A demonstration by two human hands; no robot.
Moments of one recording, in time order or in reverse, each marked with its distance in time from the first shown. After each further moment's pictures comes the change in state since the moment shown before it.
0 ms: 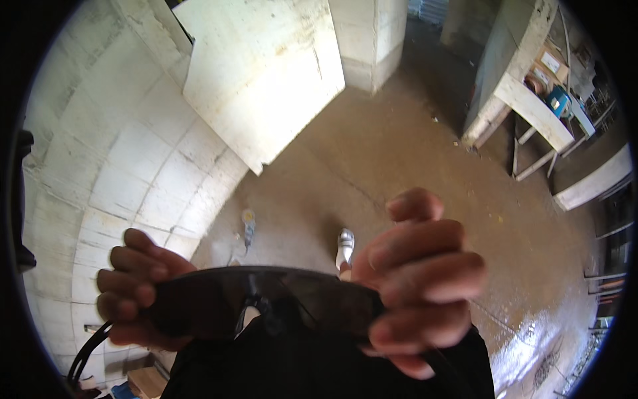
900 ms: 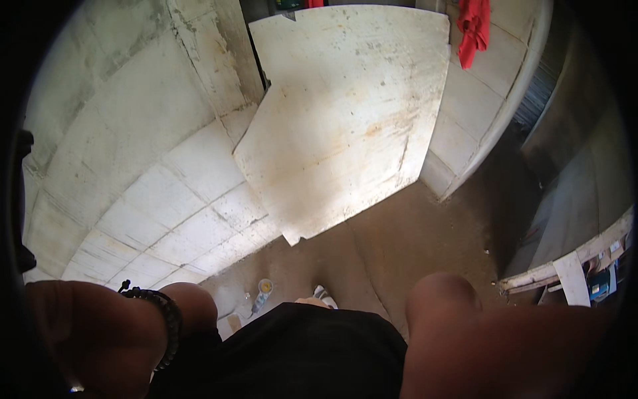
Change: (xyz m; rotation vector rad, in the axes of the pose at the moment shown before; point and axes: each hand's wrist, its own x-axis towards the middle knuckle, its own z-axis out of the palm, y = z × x) left_hand 0.244 -0.345 -0.089 0.429 0.009 0.341; right_hand 0.171 0.439 0.155 -0.005 -0.223 -0.335
